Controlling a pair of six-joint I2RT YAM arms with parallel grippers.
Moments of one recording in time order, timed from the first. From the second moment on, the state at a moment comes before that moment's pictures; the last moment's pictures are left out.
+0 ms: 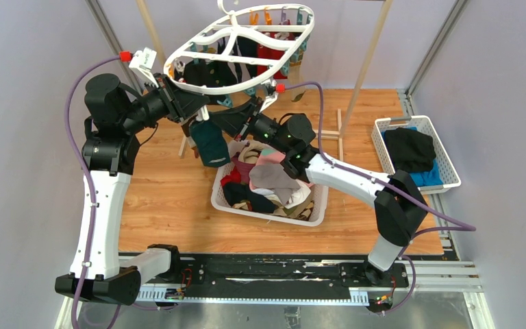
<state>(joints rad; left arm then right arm) -0.06 1.12 1.52 -0.45 0.73 -0.46 0.87 1.70 1.30 0.88 -0.31 0.67</state>
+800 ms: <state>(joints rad) -0.06 1.12 1.52 -0.46 0.73 -0.43 0.82 1.69 1.24 0.98 -0.39 0.77</state>
